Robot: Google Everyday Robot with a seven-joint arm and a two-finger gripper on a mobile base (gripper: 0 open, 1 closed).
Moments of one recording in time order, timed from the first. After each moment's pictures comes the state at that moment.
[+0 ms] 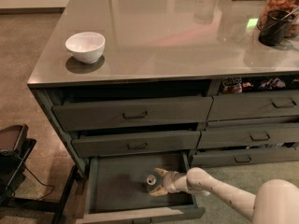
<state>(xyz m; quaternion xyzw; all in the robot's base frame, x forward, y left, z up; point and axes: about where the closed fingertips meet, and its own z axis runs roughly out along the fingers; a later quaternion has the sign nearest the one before) 0.557 -0.045 0.225 -0.57 0.69 0.21 0.39</state>
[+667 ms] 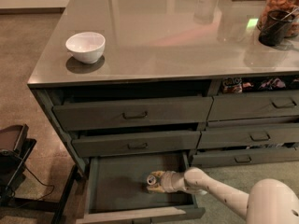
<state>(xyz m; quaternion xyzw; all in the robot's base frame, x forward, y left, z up) 0.564 -0.031 0.212 -0.57 0.68 0.23 0.39</state>
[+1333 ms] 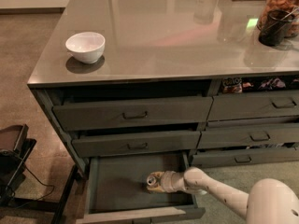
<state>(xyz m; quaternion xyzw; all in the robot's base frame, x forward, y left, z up) 0.564 -0.031 0.212 -0.57 0.68 0.23 0.39</state>
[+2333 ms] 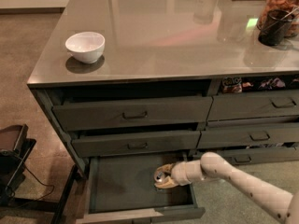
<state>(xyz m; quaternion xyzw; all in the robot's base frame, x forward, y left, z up) 0.531 -0.060 0.344 -0.61 0.63 0.27 0.39</state>
